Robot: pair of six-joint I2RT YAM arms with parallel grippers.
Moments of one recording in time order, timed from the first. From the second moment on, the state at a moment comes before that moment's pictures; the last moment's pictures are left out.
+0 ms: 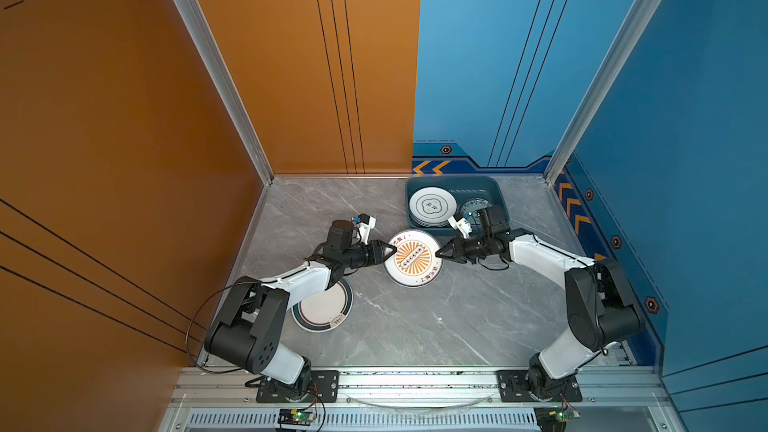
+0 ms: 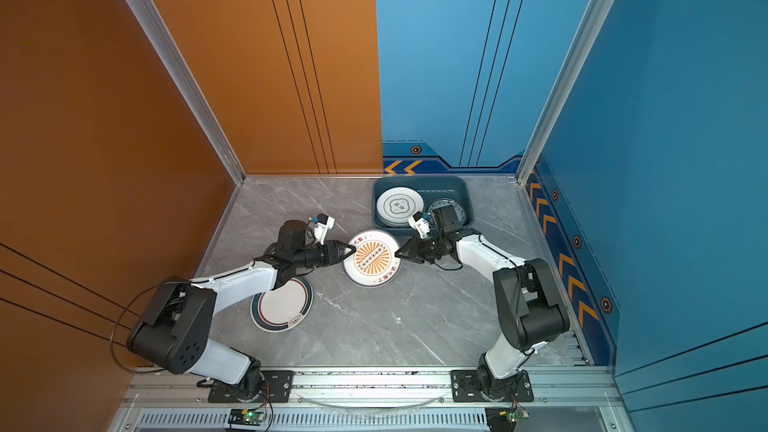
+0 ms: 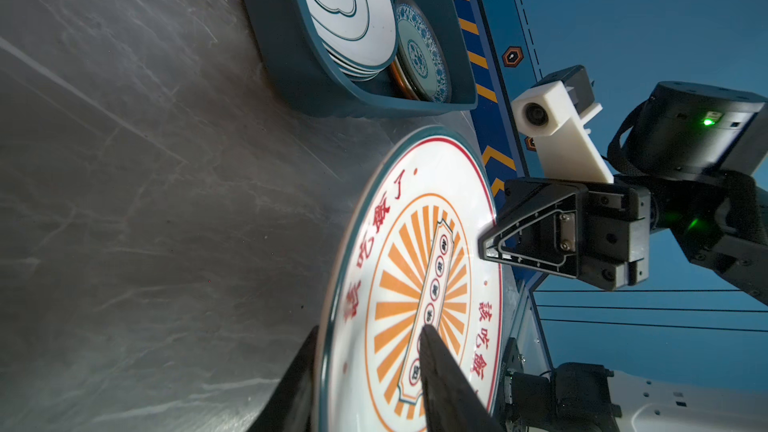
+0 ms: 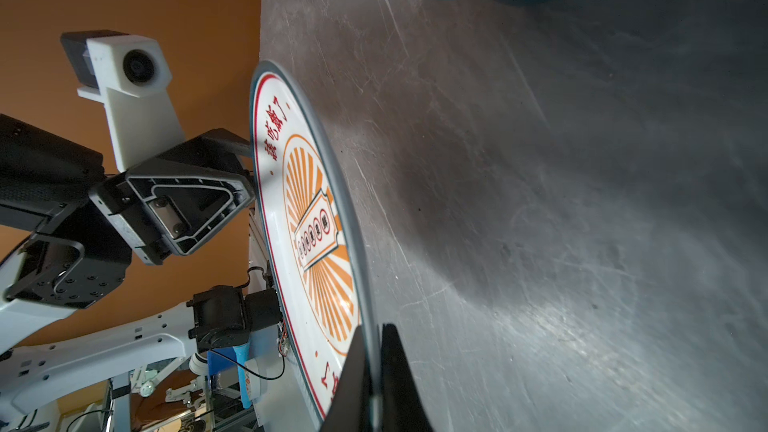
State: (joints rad) left arm -0.35 1.51 0.70 0.24 0.65 -0.66; right arm 0.29 1.64 0.99 -0.31 -0.86 0.47
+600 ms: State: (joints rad) left arm -0.34 1.52 0.70 0.33 0.71 -0.72; right arm 0.29 1.64 0.99 -0.20 -0.88 0.54
